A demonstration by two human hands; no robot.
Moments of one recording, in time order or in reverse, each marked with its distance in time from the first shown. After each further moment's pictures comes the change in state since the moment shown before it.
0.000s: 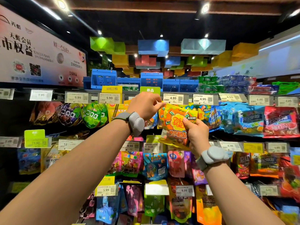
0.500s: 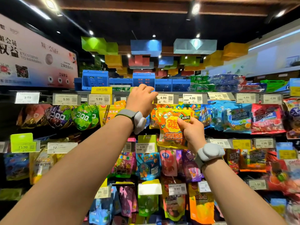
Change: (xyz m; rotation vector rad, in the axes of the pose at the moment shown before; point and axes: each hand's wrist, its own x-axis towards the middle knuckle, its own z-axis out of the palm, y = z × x) left_hand 0.025 0.009 0.019 0.415 0.022 0.159; right_hand 0.011 -0.007 -0.025 -0.188 -0.048 -0.069
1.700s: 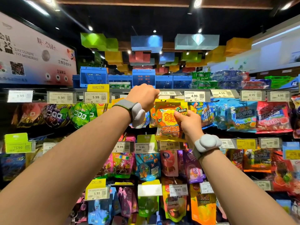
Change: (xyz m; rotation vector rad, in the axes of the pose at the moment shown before) left_hand 0.022 -0.001 -0.003 -0.100 -0.132 0.068; right_hand 0.038 0.002 0.013 -0.019 -0.013 0.024
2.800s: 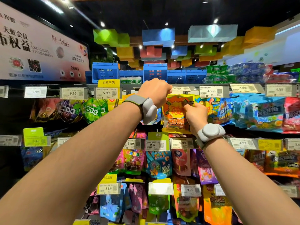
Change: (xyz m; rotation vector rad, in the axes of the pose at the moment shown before) left_hand 0.000 0.003 -0.001 -0.005 -0.008 -0.052; right_hand 0.068 0.037 0.029 -0.141 0.100 -0.086
